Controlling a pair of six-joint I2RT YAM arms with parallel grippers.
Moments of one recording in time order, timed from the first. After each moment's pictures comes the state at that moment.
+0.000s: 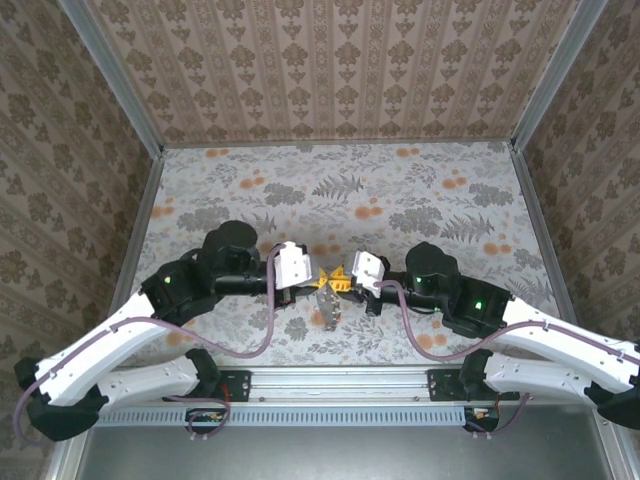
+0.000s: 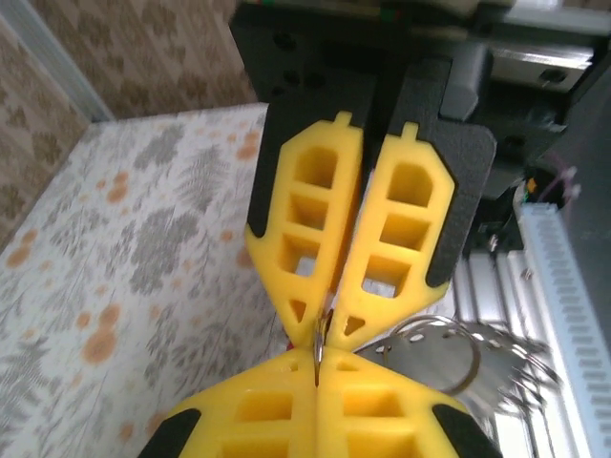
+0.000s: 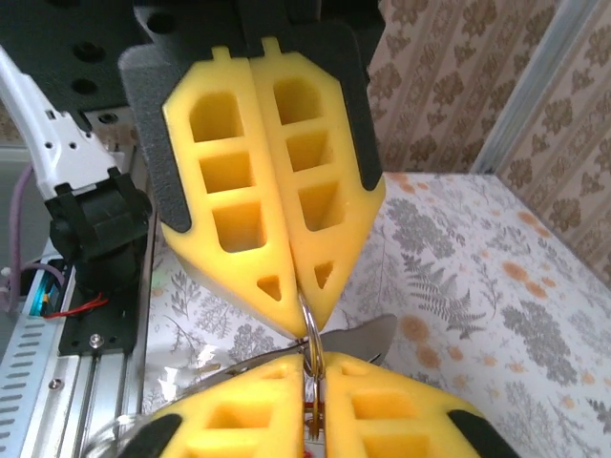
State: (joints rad) left arm -1.00 0.88 1.05 -0.59 0.43 0.38; right arm 1.02 0.89 0.86 -0.21 -0.18 -0.27
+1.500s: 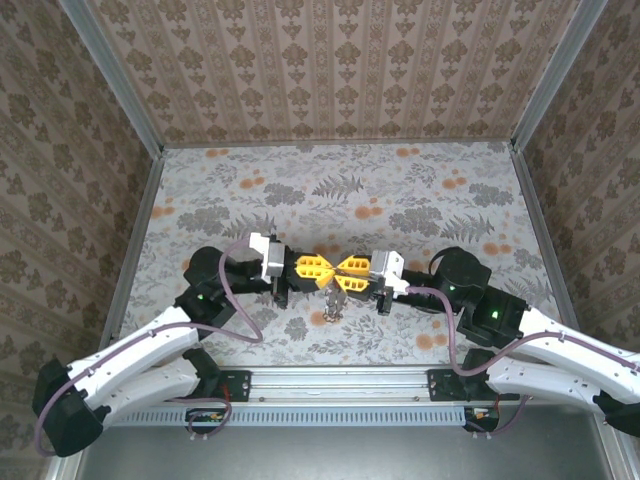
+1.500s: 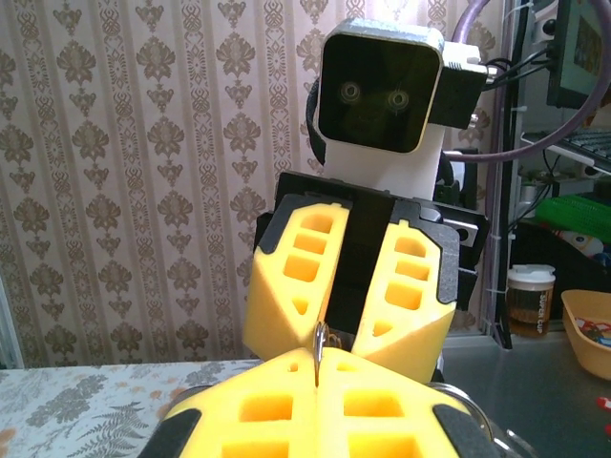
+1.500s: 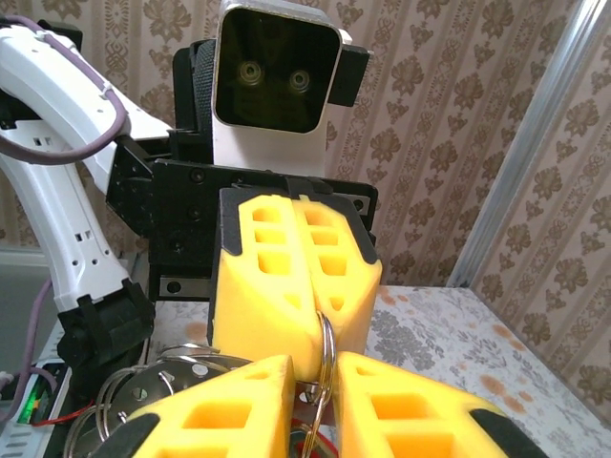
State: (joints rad) left arm -0.88 0.87 0.61 0.60 0.79 -0.18; right arm 1.02 0.78 0.80 0.01 -0.21 -0.25
